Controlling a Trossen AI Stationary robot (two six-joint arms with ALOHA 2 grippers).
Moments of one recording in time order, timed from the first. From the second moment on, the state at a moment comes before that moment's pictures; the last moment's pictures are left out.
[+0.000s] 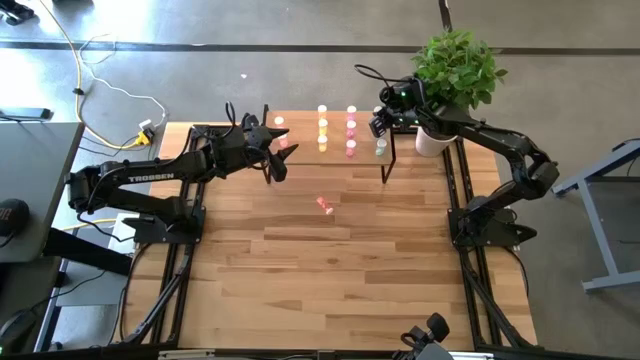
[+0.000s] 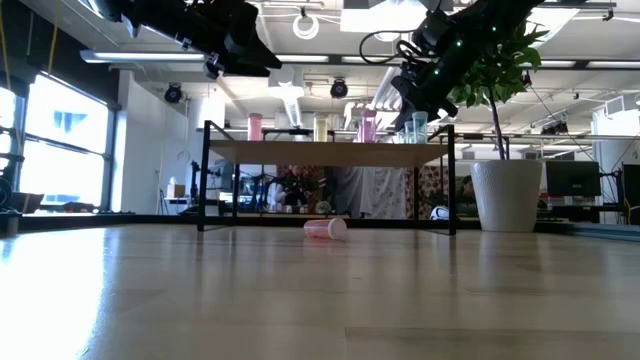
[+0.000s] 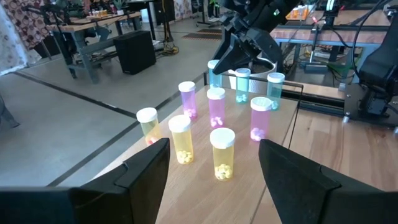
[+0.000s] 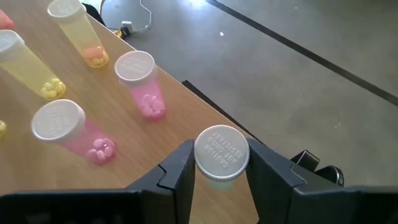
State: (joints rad) left arm 0.47 1.13 0.75 0.18 -0.23 0.05; right arm -0.77 1.46 1.18 -0.40 0.04 0.04
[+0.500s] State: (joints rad) left arm 0.47 1.13 0.75 0.17 -0.21 0.05; right arm -0.76 1.47 1.18 -0.42 0.05 0.03
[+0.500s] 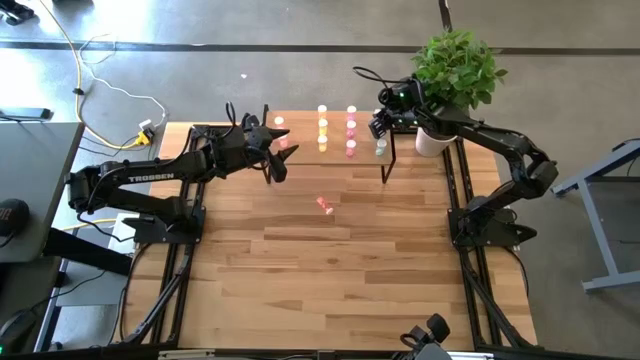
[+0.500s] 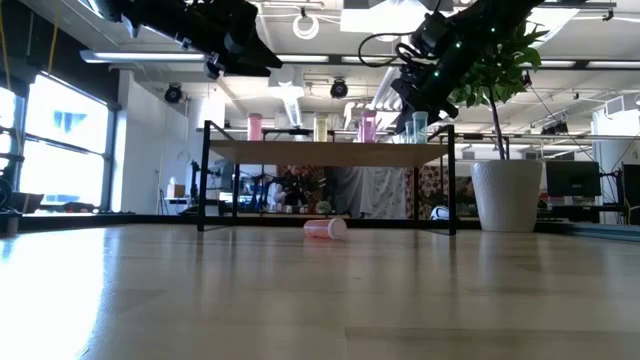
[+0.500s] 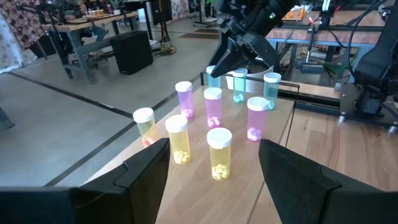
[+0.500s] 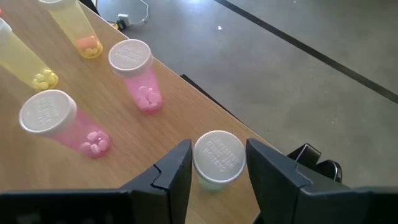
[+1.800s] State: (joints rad) left arm 0.47 1.13 0.75 0.17 -0.21 0.05; right arm -0.75 1.40 1.18 -0.38 0.08 0.02
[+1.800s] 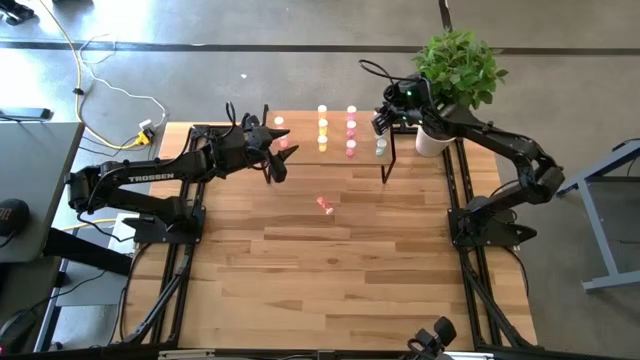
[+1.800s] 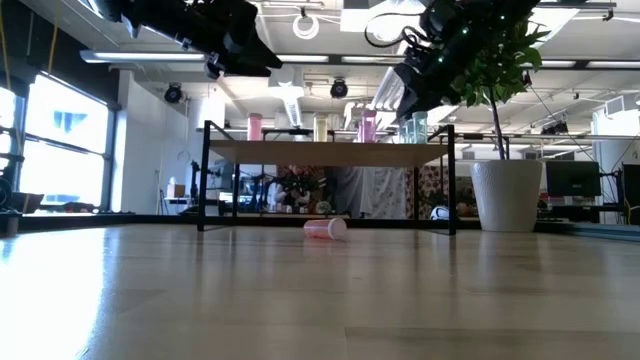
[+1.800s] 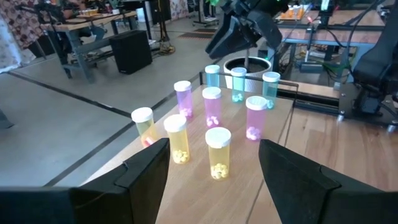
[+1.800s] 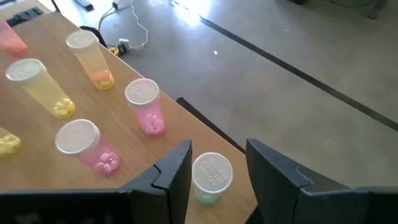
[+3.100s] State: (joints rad) left arm 0.43 0.86 0.75 -0.36 0.00 0.13; right arm -0.04 1.34 1.18 -0.53 0.20 0.63
